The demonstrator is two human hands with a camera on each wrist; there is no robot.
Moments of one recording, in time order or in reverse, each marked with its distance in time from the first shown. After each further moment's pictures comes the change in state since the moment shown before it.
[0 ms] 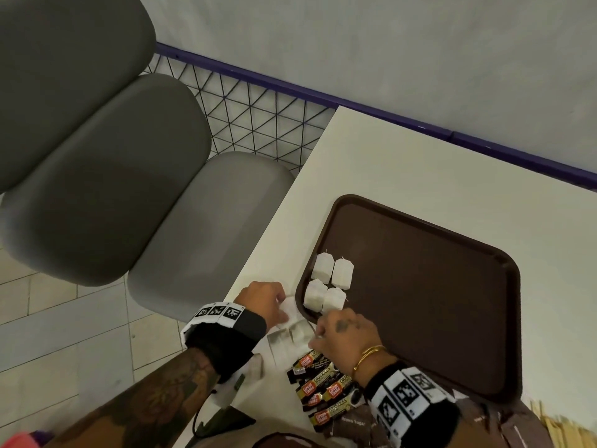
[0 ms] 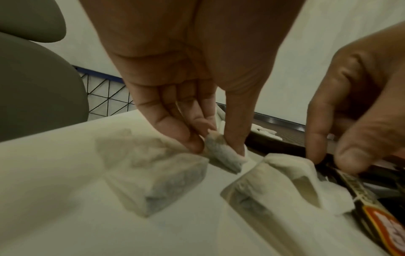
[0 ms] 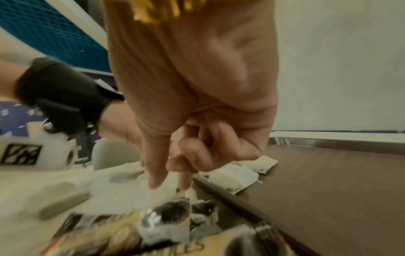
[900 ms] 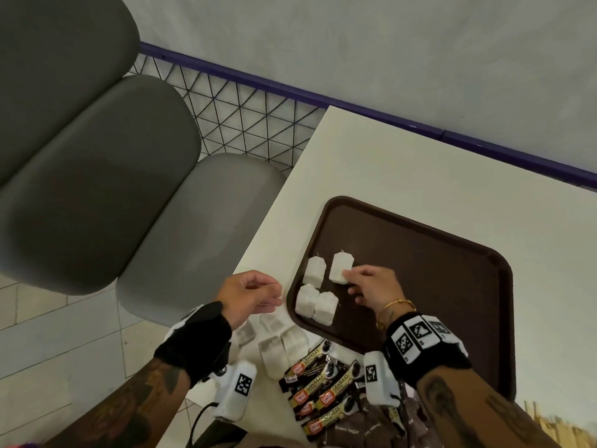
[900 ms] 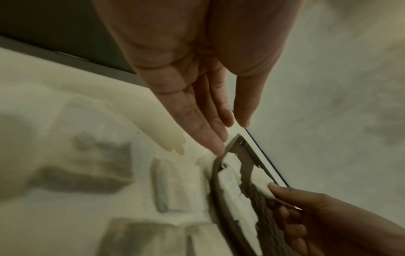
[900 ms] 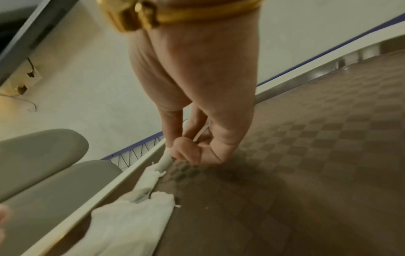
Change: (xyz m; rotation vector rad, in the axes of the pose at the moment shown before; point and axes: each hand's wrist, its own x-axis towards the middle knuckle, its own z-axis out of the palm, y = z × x) left_hand -0.003 -0.004 -0.019 -1.184 -0.011 -0.075; right_hand 0.058 0.066 -0.039 1.227 0.288 0.354
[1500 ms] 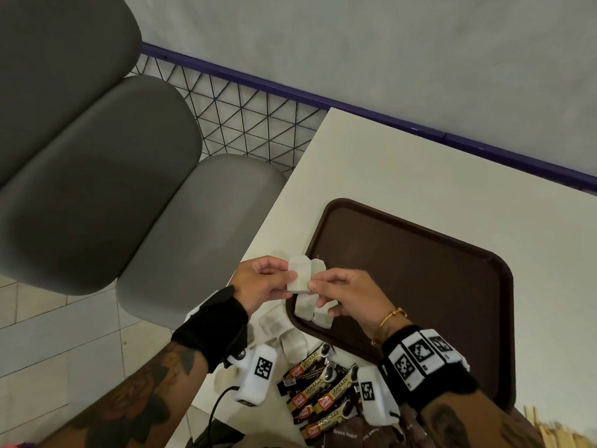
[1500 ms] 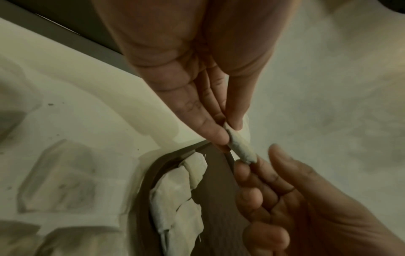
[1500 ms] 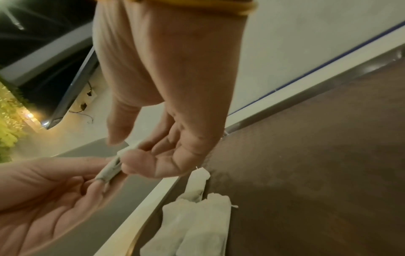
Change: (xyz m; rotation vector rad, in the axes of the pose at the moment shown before) left_hand 0.008 0.024 0.023 -0.113 -0.013 0.033; right_hand -0.041 -0.023 0.016 0.035 -0.436 -0.148
